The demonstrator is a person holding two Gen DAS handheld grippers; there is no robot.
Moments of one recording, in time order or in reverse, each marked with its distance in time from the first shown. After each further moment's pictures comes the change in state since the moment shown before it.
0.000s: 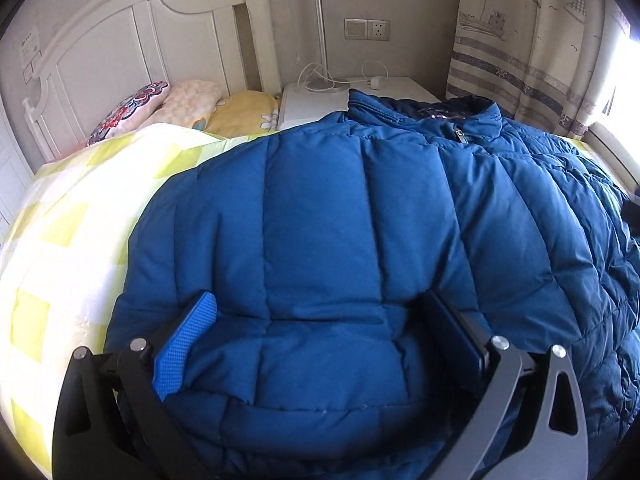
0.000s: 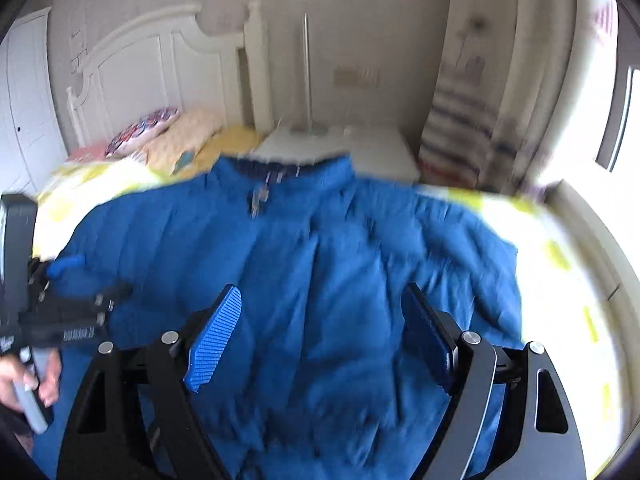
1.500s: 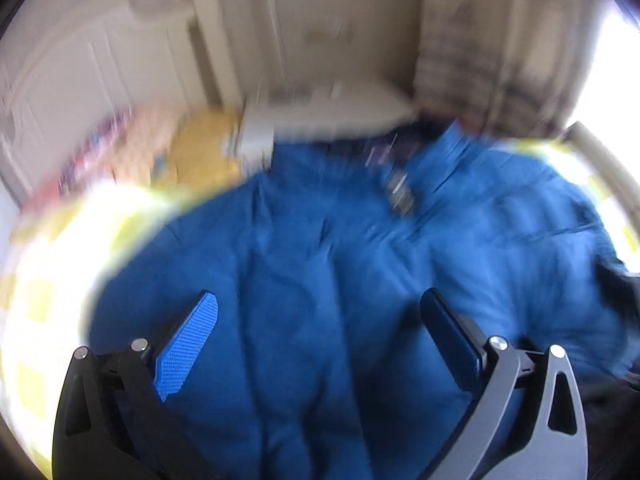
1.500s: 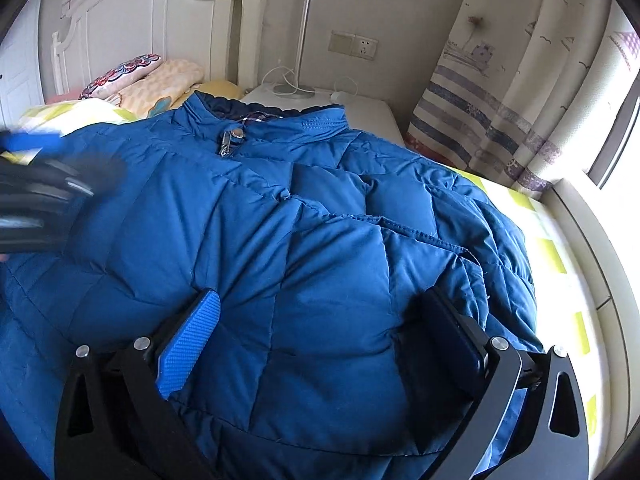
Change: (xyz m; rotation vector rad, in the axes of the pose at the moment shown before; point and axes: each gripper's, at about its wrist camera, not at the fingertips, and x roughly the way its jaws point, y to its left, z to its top) left arm 0.035 -0.061 0.063 0.071 0.062 -0.062; right arm 0.054 0.008 -0.019 -0.091 0.136 -0.111
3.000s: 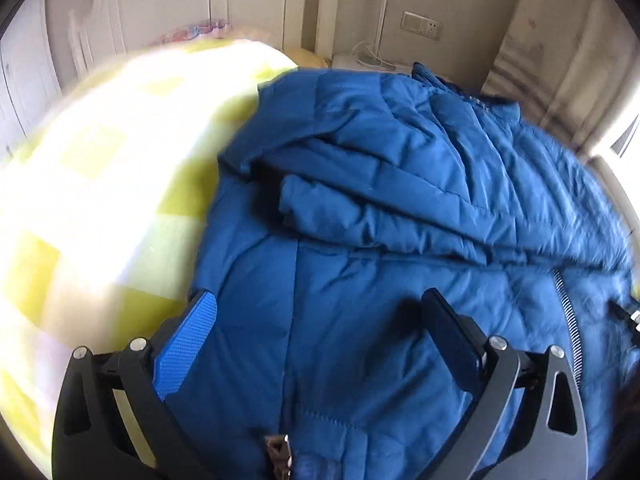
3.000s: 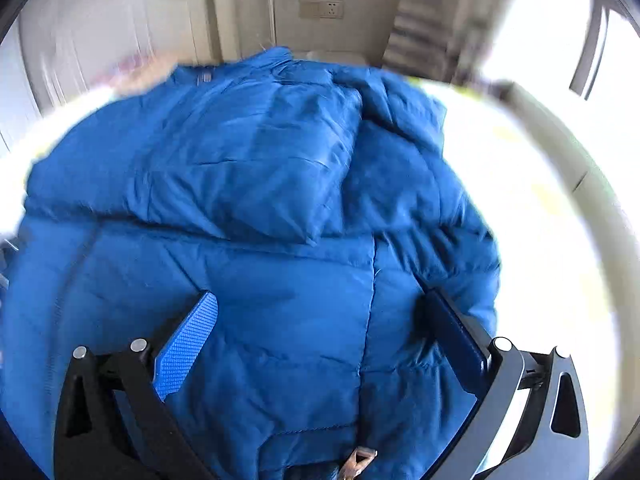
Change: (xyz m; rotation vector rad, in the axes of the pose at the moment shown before) left arm -0.097 0.113 -0.166 -0.319 0.009 0.022; right arm -0.057 -0.082 -0.102 0.172 0.112 0.119
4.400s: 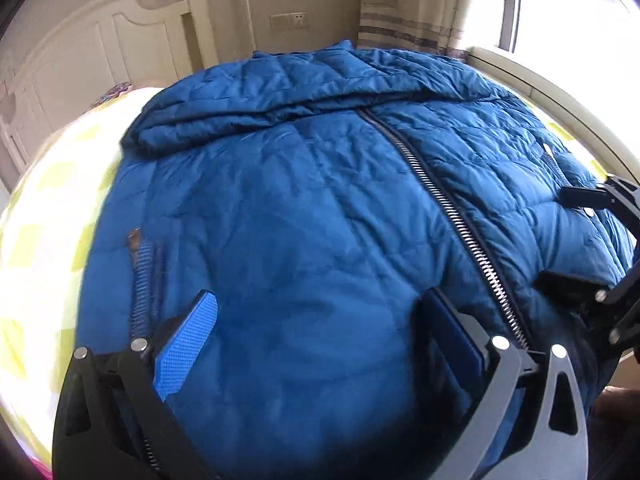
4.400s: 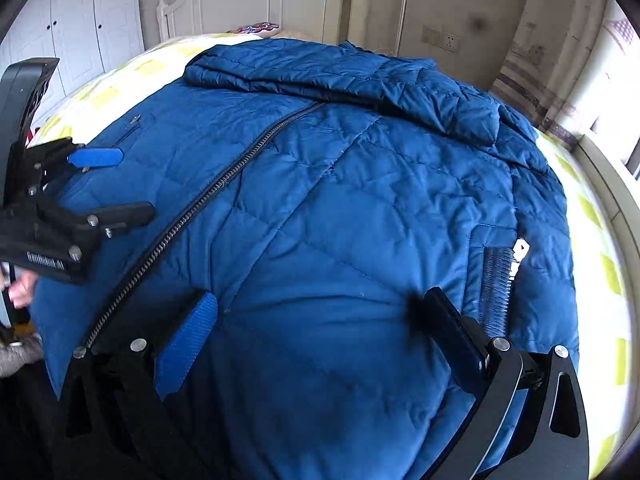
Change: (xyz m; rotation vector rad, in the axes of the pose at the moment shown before) left arm -0.085 -0.079 -0.135 0.386 -0.054 -0.104; right arm -0.085 0.100 -0.128 -0.364 -0.041 0.136
